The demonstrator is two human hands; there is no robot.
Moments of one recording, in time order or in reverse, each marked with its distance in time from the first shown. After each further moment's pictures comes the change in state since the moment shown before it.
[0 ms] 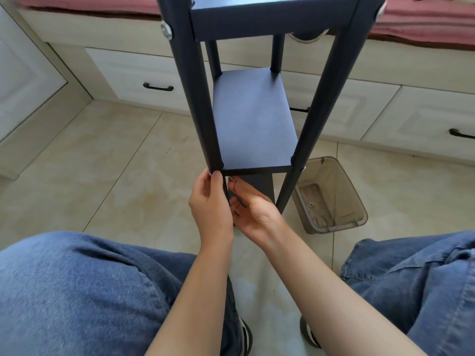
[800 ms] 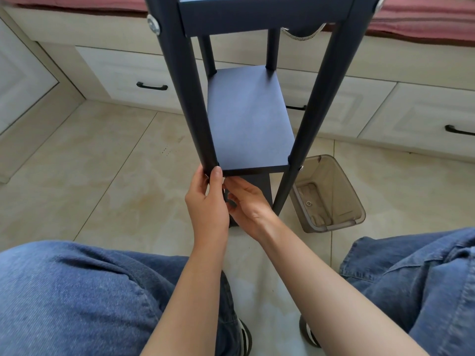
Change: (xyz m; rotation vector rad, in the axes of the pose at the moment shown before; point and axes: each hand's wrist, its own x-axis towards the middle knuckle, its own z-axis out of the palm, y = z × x) left_hand 0.005 0.002 -0.001 0.017 -0.102 0.051; right_hand 0.028 0.001 -0.001 -0.249 -0.039 -0.122
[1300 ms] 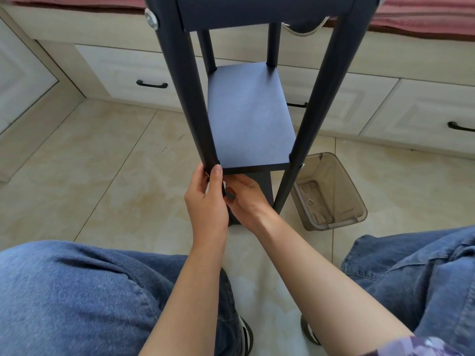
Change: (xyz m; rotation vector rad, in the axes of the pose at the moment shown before) left_hand 0.002 -0.001 -0.002 -0.015 -0.004 0.000; right_hand 0.008 -0.003 0.008 -0.057 0.012 -0.041
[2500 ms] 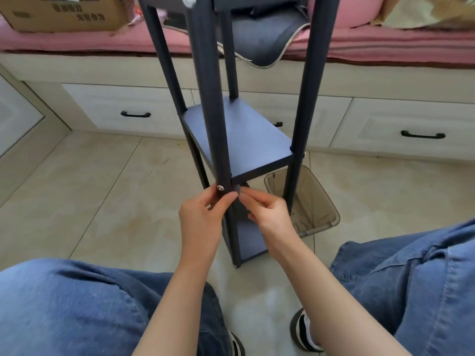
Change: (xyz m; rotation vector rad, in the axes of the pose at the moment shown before) left_hand -0.024 0.024 0.006 0.247 -0.314 0.213; right_hand -0.082 -0.042 -0.053 -0.231 0.123 -0.327
